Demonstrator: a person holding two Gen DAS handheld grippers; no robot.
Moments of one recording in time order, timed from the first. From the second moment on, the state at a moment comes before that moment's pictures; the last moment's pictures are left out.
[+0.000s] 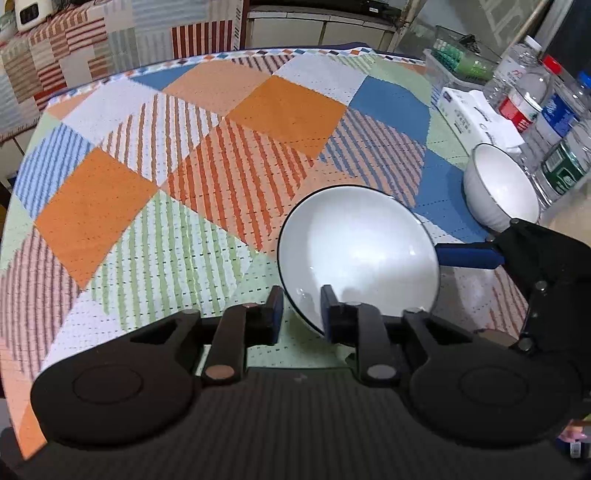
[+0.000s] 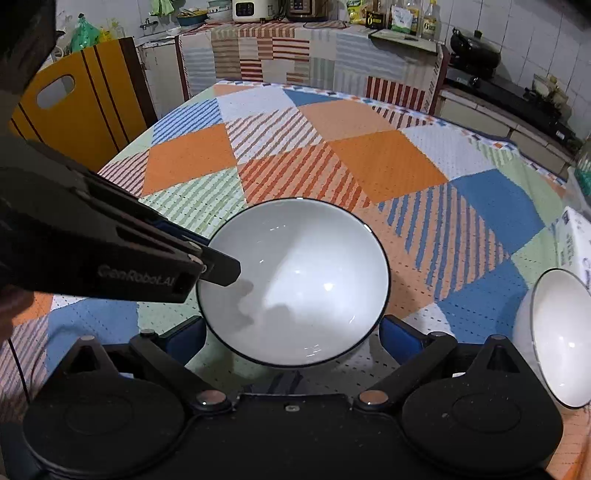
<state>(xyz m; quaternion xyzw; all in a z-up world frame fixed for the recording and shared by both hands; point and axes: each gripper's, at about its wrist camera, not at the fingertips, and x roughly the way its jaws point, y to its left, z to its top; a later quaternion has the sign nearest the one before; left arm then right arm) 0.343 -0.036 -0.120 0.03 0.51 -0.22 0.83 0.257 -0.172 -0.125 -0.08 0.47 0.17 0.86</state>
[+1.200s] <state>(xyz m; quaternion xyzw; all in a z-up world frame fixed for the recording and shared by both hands) 0.312 -0.126 0.009 0.11 0.45 -0.29 0.84 0.170 -0.312 -0.035 0.00 0.41 0.05 0.91</state>
